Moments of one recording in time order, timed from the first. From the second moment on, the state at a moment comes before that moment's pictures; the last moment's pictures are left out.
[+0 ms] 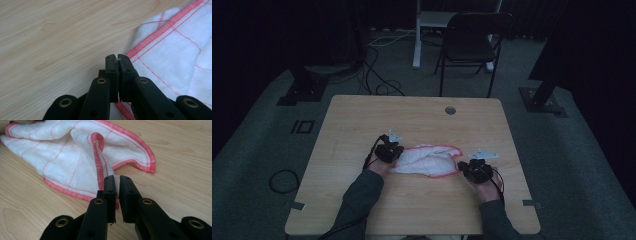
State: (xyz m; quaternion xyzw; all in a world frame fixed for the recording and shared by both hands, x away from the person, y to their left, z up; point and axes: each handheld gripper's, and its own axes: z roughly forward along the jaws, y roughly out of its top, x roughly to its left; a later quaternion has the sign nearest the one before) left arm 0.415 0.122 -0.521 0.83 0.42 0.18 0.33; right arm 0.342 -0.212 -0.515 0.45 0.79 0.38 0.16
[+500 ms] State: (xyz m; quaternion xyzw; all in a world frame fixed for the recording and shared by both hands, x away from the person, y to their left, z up) left arm 0.426 0.155 -0.518 0.79 0.47 0.21 0.32; right arm 0.336 -0.221 -0.518 0.46 0.78 0.38 0.17
